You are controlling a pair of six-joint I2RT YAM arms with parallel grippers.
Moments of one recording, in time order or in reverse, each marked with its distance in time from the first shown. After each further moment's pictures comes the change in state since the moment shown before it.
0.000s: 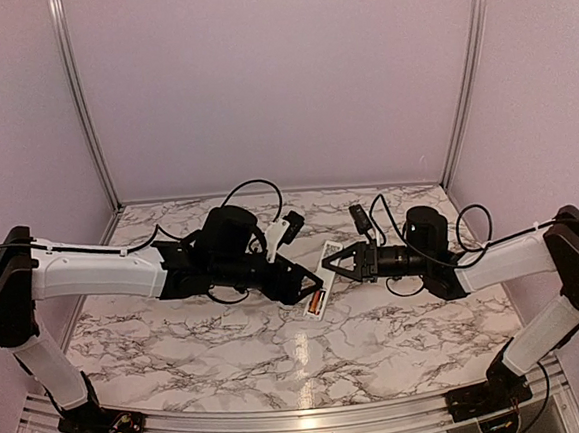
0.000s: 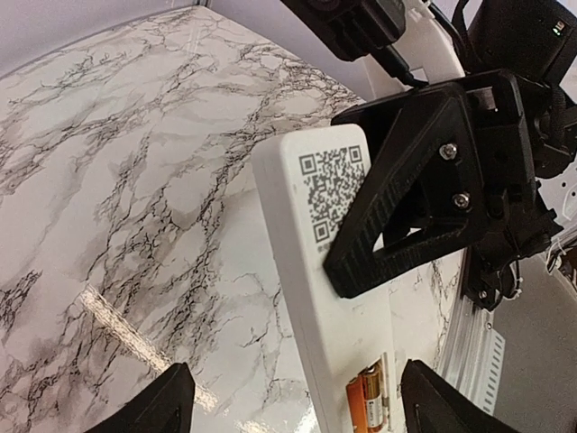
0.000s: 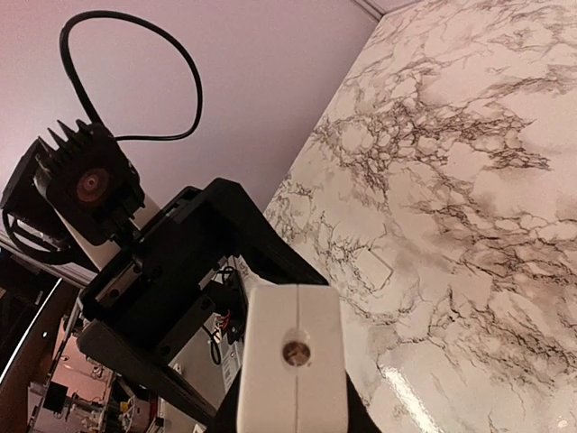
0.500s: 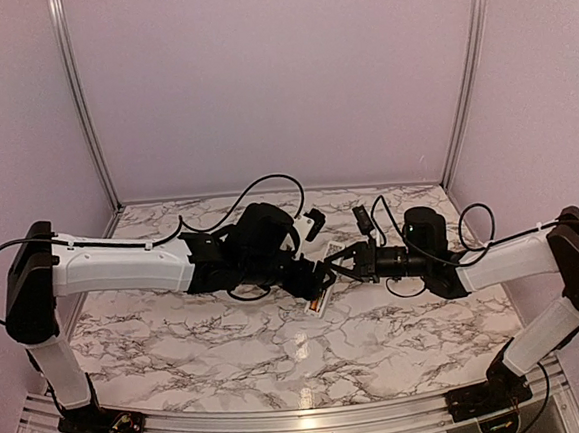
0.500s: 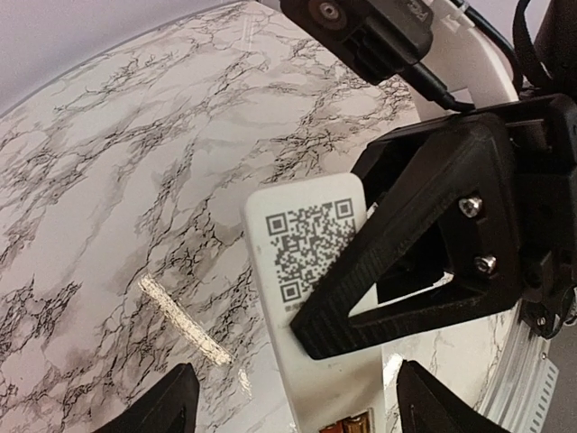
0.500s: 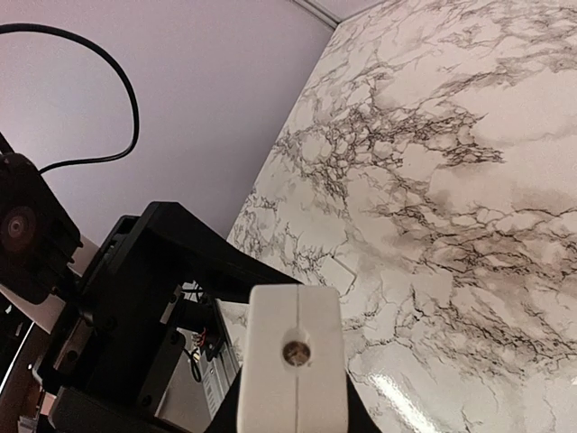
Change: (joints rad) left arm -0.082 0.115 0.211 -0.173 -0.266 0.023; right arm 0.000 -0.016 0.007 -0.104 0.110 -0.011
